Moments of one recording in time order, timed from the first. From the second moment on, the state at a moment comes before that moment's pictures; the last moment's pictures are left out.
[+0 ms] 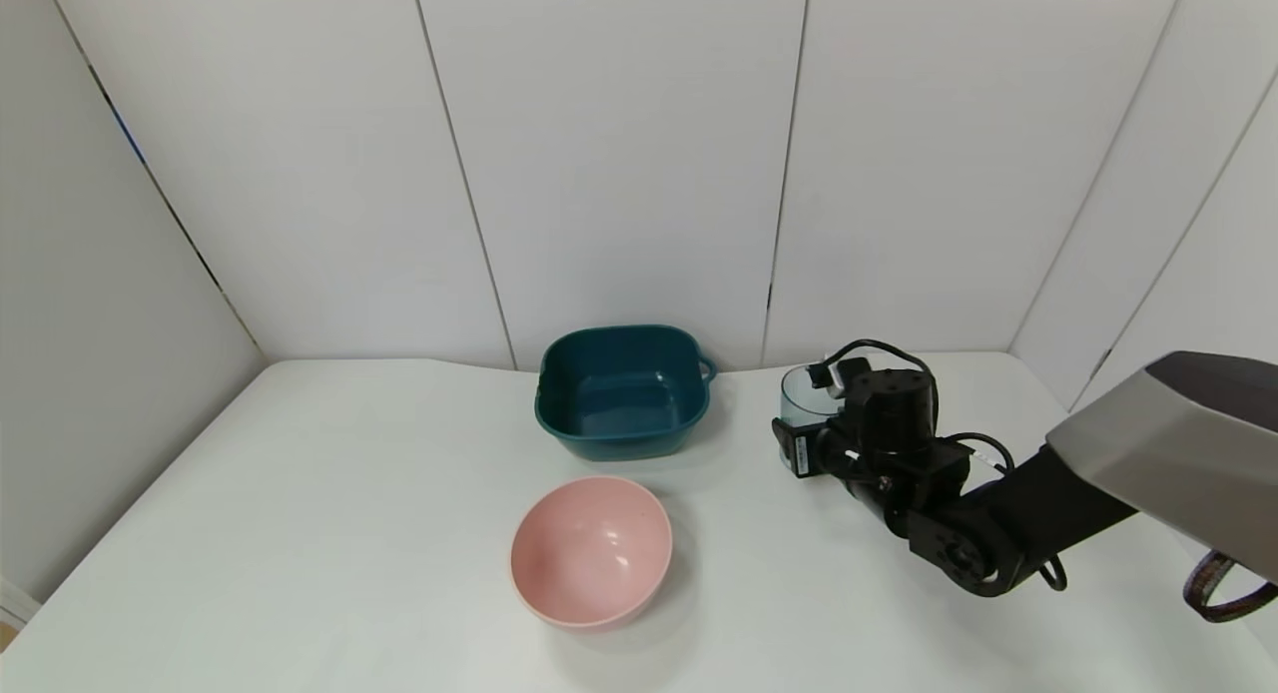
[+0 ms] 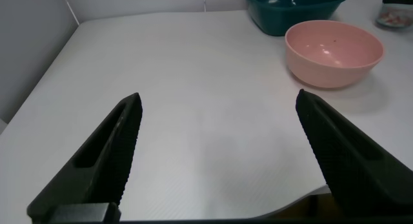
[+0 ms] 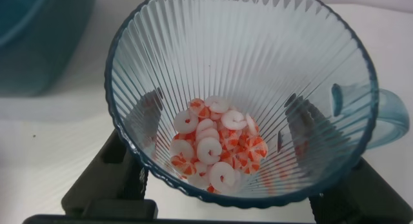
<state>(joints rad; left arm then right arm) 0.00 0.00 0.00 0.00 -0.03 0.04 0.46 2.24 -1.03 -0.88 -0.30 0.03</state>
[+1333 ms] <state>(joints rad) 0.00 0.00 0.00 0.00 -0.03 0.04 0.69 1.93 -1.19 -0.35 -0.41 -0.32</state>
